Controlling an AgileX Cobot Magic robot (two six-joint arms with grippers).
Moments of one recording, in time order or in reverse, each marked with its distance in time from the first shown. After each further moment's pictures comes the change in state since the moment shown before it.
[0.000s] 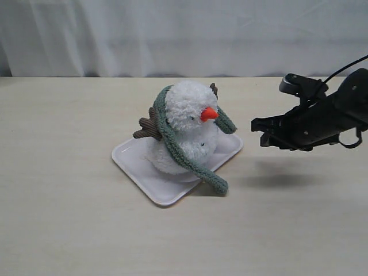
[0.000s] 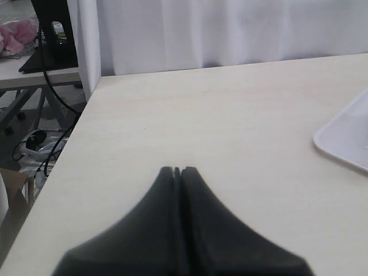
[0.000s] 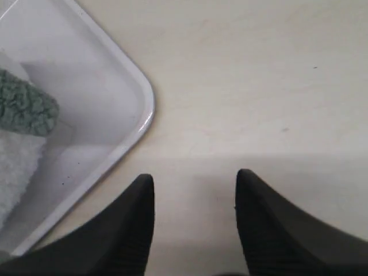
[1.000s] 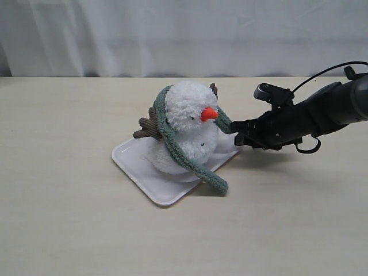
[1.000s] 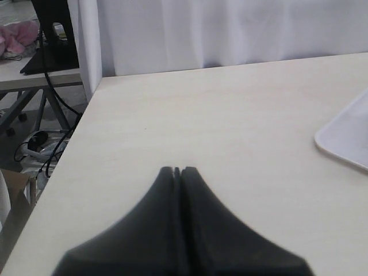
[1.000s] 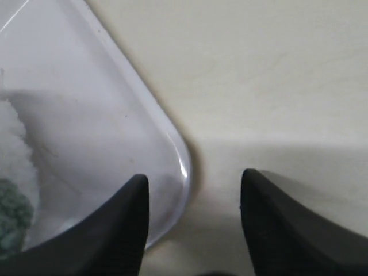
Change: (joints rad) left arm 0.000 0.000 0.000 0.007 0.000 0.000; right arm 0.000 0.284 -0.178 0.571 -0.003 -0.600
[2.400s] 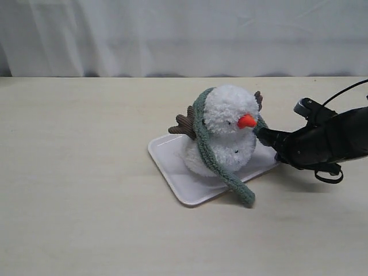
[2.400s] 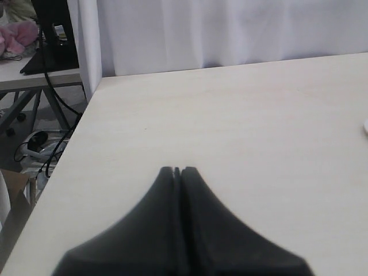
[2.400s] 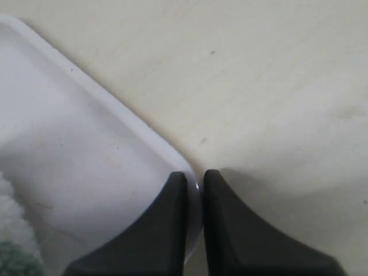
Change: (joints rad) left arm 0.000 0.000 0.000 0.000 0.000 0.000; right arm 0.006 -0.141 0.283 0.417 -0.344 -0.049
